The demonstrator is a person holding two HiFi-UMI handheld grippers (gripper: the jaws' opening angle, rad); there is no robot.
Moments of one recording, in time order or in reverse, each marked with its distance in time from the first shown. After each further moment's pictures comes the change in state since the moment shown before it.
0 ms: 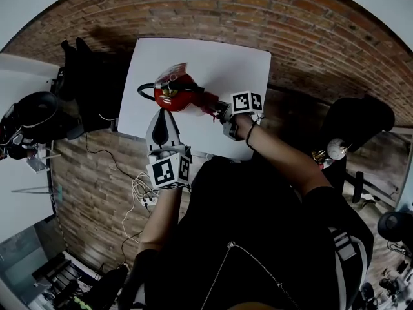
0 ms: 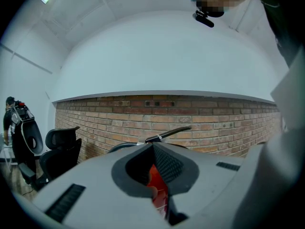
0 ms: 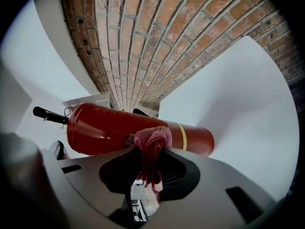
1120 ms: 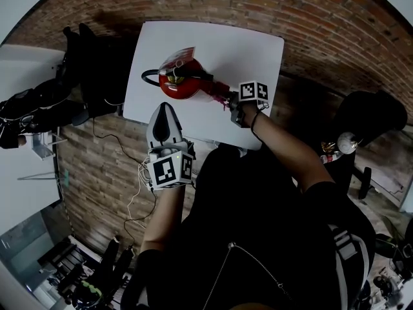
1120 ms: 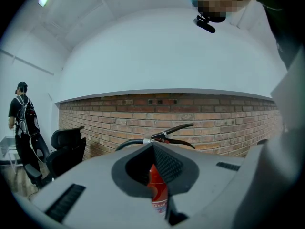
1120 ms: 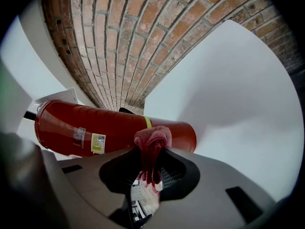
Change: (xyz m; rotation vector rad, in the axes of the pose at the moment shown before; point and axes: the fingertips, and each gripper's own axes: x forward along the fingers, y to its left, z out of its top) left arm -0.013 0.013 -0.005 0.010 0.029 0.034; right arm 0.031 -0.077 -0.015 0.077 0.014 -0.095
